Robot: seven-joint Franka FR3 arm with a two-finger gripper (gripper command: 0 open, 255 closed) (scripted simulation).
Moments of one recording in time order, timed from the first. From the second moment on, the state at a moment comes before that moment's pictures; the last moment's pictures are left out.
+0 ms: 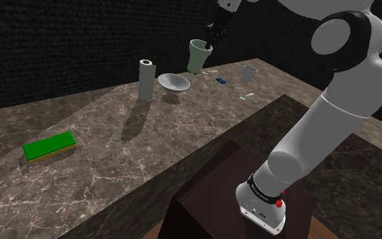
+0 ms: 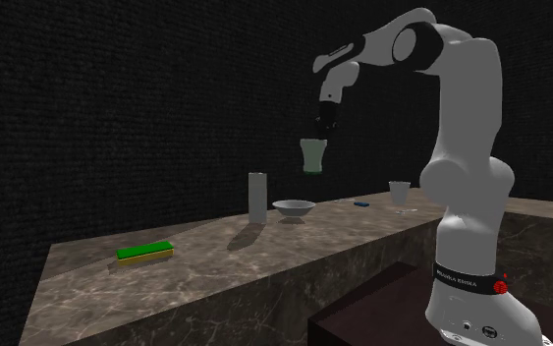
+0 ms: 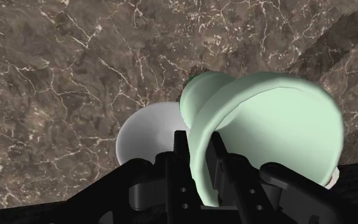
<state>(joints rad) -0.21 0.04 -0.19 -1.60 0.15 1.68 -0.23</state>
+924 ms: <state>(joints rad) -0.34 0.31 -0.26 -1.30 0.22 1.62 -0.42</state>
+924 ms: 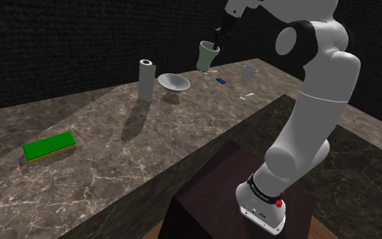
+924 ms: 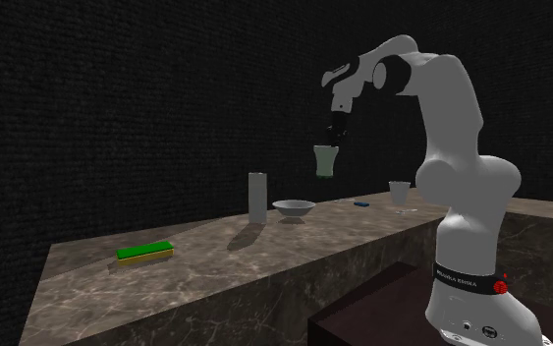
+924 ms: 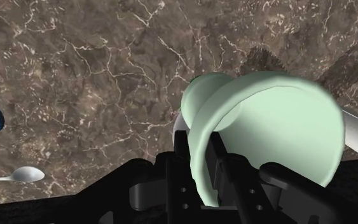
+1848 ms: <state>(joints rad) -0.33 0.29 -0.26 -1.52 0.22 1.81 -0.44</state>
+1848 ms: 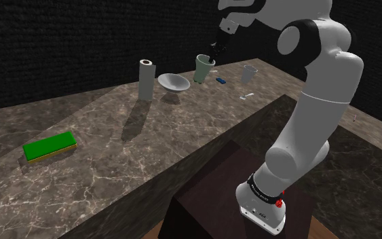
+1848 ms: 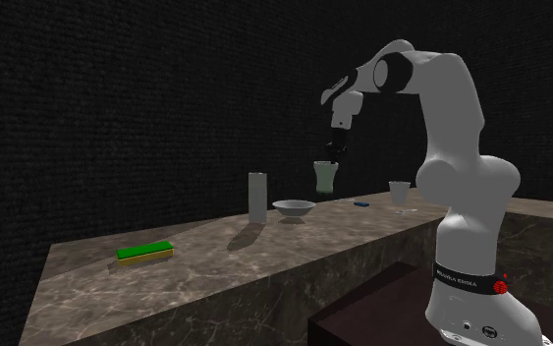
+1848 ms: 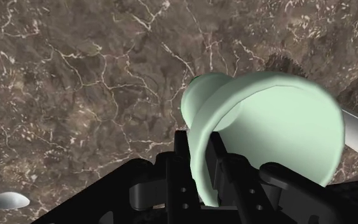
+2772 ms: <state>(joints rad) -0.32 0.32 -0.25 -1.67 0.24 1.99 -0.48</state>
